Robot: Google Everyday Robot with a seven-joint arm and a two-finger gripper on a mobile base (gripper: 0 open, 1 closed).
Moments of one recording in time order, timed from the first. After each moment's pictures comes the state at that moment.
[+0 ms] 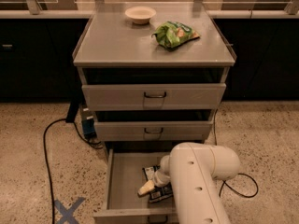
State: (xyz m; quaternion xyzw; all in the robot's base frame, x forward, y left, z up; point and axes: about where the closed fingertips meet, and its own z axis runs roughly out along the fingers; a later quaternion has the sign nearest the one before) arm 0.594 -0.029 0.107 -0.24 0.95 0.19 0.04
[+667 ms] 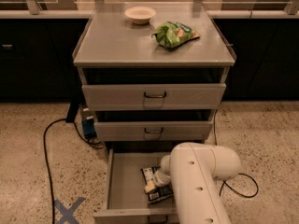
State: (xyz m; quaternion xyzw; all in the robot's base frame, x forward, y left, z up) arm 0.593 -0.028 0.107 -0.24 0.95 0.19 0.04
